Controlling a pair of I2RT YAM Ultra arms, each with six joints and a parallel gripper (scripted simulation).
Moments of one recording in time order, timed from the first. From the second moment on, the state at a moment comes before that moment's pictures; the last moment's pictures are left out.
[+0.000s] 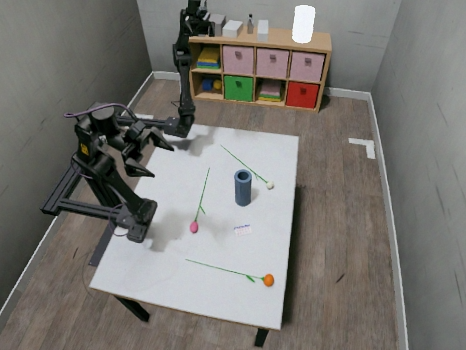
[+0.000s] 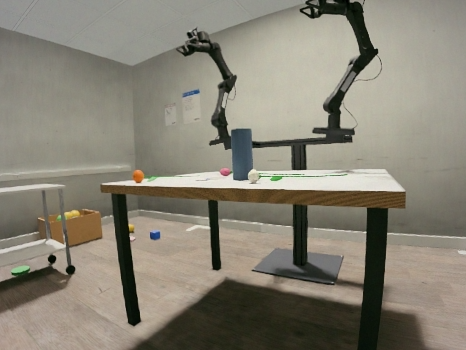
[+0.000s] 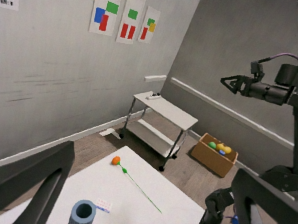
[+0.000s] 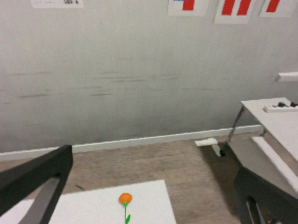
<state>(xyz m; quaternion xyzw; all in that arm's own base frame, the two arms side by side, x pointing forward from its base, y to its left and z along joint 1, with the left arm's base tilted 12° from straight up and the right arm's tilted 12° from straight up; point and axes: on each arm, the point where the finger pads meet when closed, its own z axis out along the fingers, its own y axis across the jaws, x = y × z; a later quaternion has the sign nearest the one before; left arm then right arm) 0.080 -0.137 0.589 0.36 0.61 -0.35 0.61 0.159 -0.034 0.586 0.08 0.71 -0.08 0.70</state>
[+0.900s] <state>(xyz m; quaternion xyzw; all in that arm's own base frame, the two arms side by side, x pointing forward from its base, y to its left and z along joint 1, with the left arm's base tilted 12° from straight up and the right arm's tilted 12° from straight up) 0.108 -0.117 0.589 0.29 0.65 -0.29 0.65 0.160 -0.032 0.586 0.07 0.71 -0.07 0.70</state>
